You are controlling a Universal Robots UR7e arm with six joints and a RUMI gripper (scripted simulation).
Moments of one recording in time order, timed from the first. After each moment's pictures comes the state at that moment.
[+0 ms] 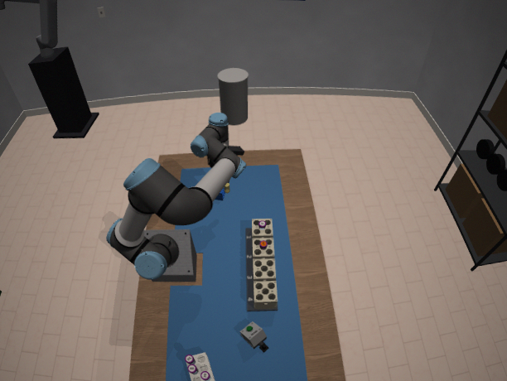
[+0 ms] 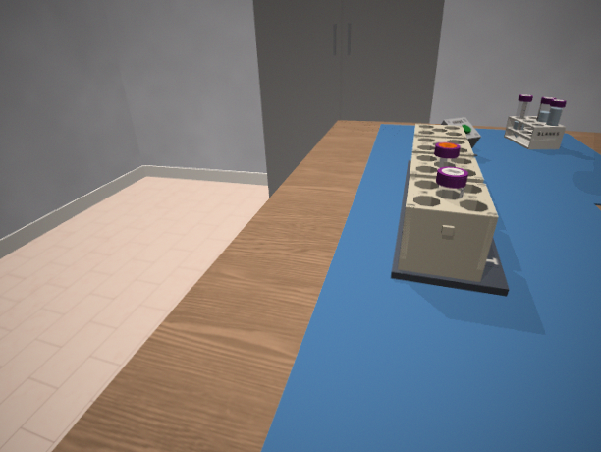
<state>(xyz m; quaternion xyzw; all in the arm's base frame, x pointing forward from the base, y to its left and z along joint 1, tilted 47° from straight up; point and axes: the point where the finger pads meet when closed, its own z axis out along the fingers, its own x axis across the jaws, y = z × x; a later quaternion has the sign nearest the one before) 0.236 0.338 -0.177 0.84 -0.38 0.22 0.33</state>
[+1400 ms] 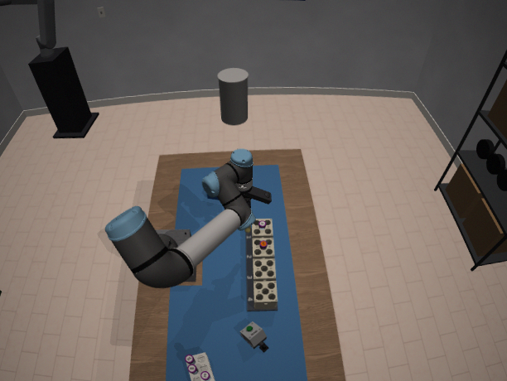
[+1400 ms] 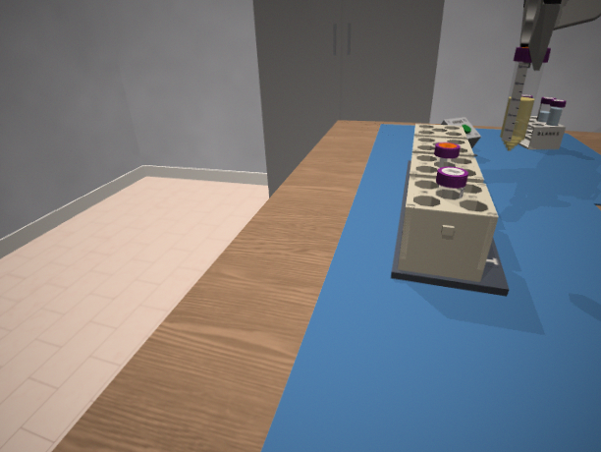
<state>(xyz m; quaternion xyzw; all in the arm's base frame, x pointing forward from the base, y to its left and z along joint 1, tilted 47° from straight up) 0.351 0.195 -0.005 0.69 -0.60 0.31 0.25</state>
